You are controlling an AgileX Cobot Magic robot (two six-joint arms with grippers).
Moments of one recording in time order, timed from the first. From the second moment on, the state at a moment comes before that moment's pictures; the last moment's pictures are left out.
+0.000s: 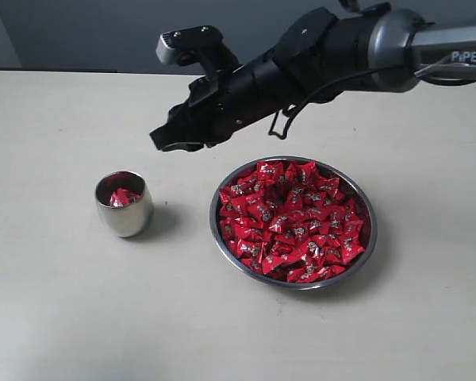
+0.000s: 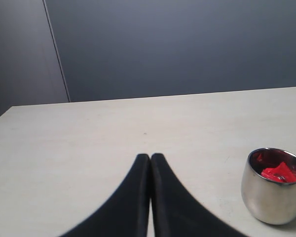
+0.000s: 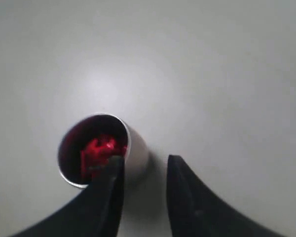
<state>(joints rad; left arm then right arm) 0.12 0.00 0.00 0.07 0.19 -0.02 0.74 2.00 -1.42 1.00 0.55 -0.98</state>
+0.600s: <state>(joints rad) 0.12 0.00 0.00 0.07 0.19 -0.02 0.55 1.86 -1.37 0.62 0.72 -0.66</state>
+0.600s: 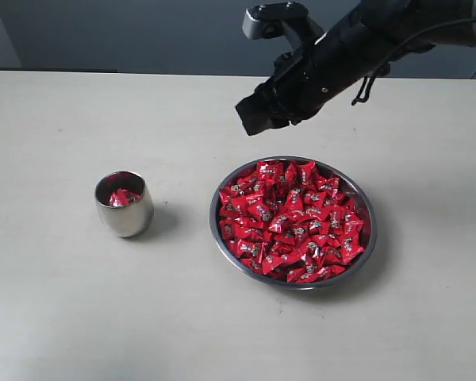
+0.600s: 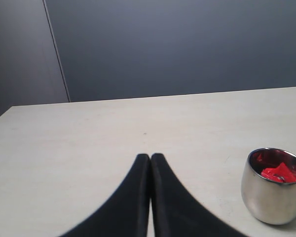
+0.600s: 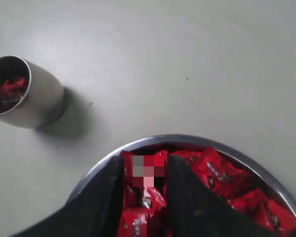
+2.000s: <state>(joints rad) 0.12 0.00 0.00 0.07 0.19 -0.02 0.50 1.71 -0.84 0.75 0.29 -0.68</state>
